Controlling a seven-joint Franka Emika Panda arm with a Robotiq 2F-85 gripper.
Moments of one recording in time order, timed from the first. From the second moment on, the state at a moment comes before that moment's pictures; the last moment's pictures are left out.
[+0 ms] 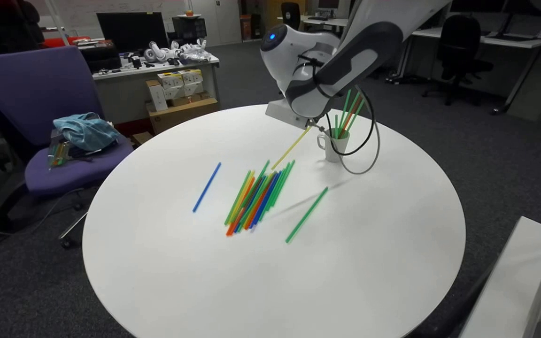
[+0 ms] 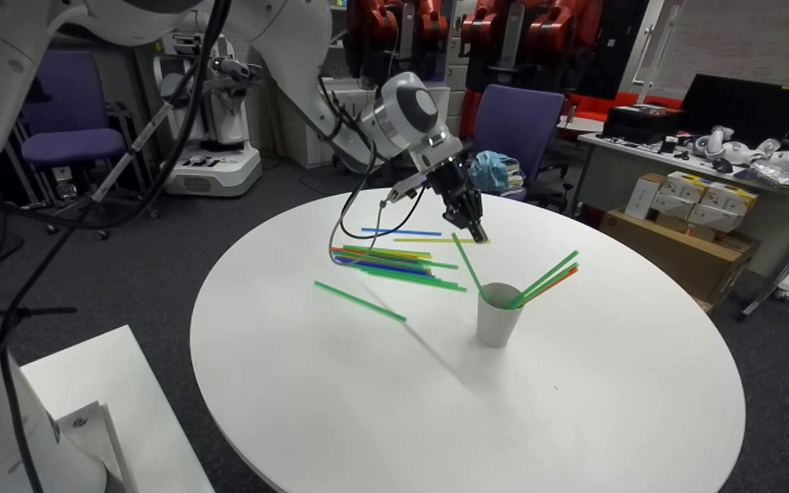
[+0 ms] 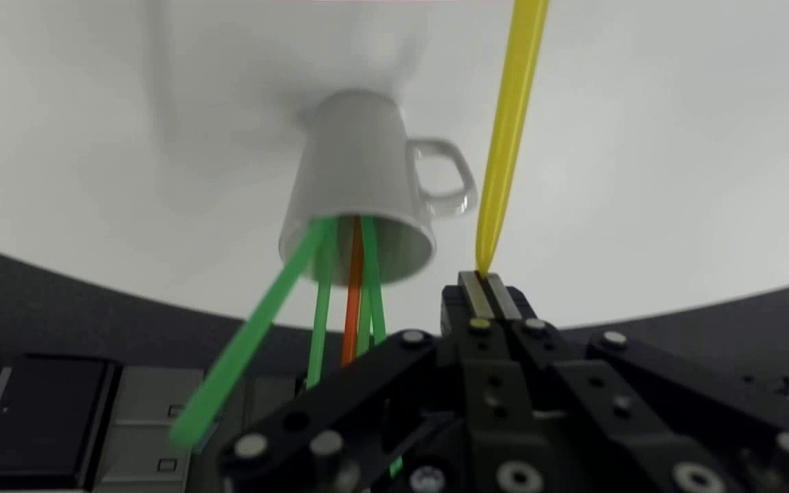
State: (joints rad) arm 0.38 0.66 -0.43 -1.62 -0.56 2.30 1.84
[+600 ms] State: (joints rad) arm 0.37 0.56 -0.34 -1.51 -1.11 1.79 2.01
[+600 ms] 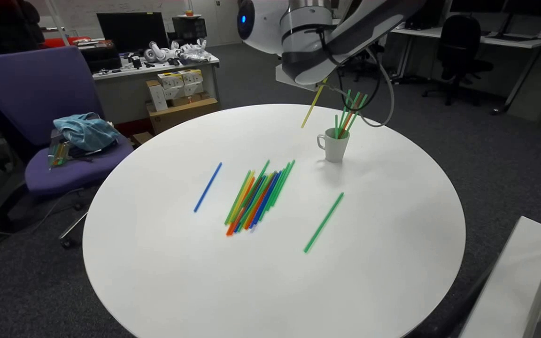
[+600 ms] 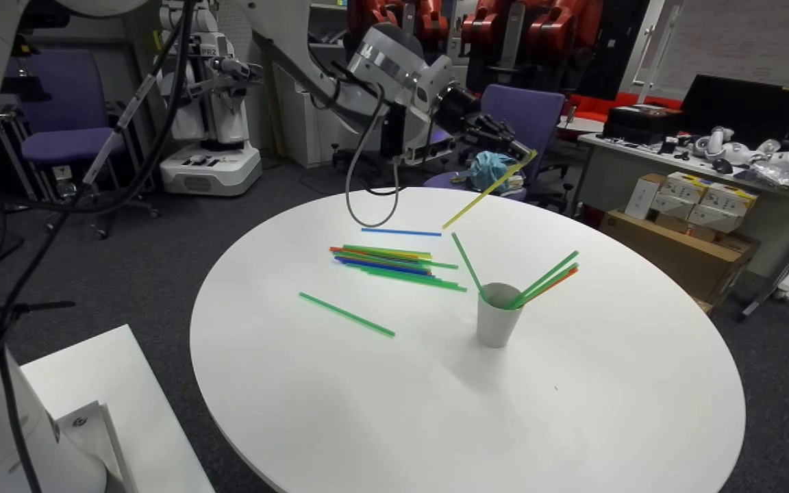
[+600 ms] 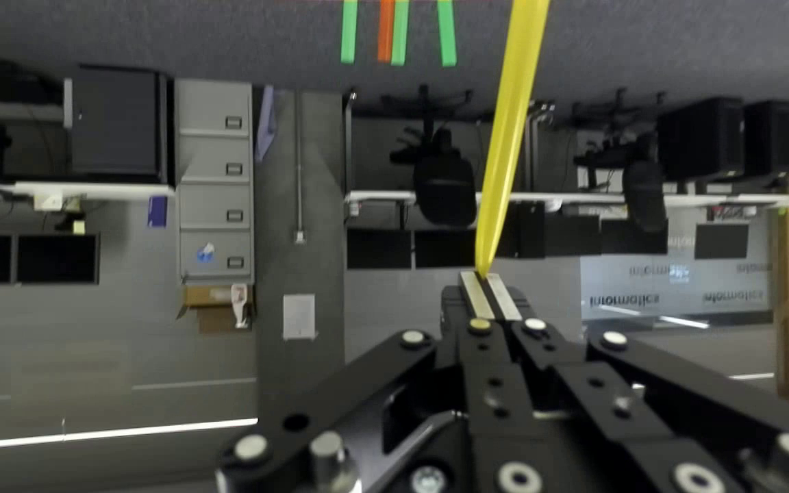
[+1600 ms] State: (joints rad) arm 0.16 0.74 -0.16 -1.52 -1.59 1.29 2.09
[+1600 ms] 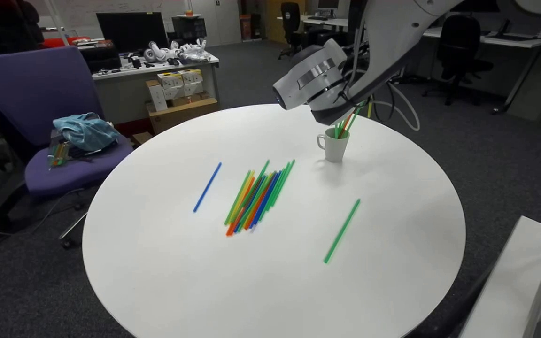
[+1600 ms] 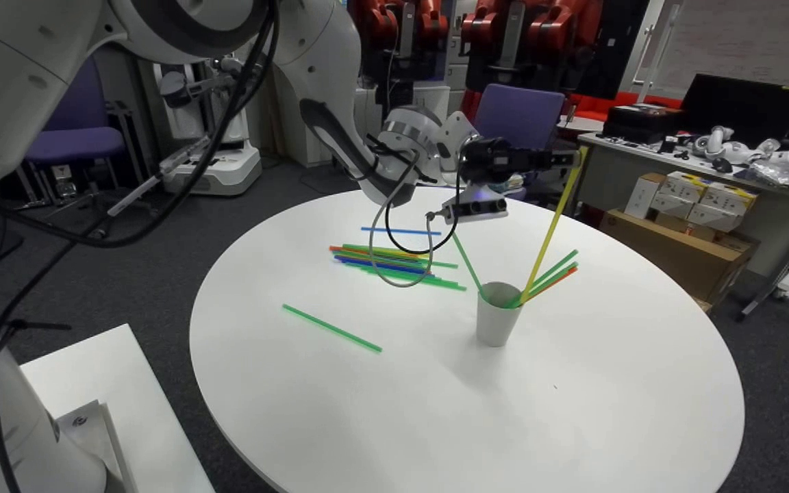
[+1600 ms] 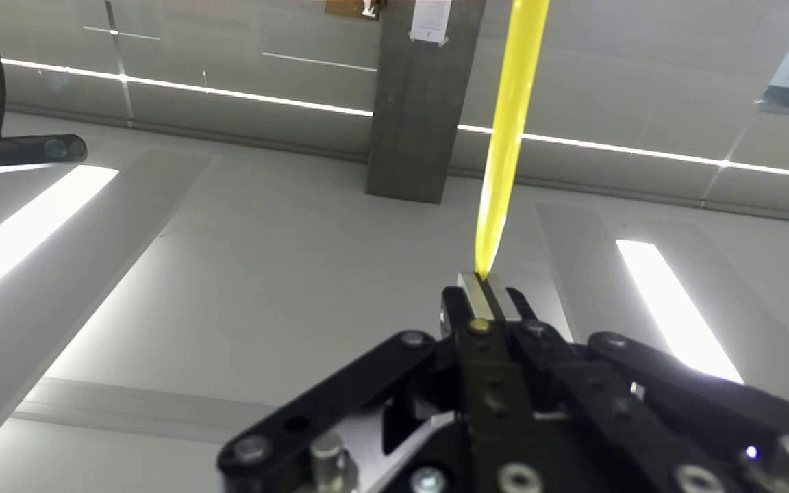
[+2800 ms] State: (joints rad) arm 0.12 0.79 -0.04 -1.51 -1.59 1.30 2.29
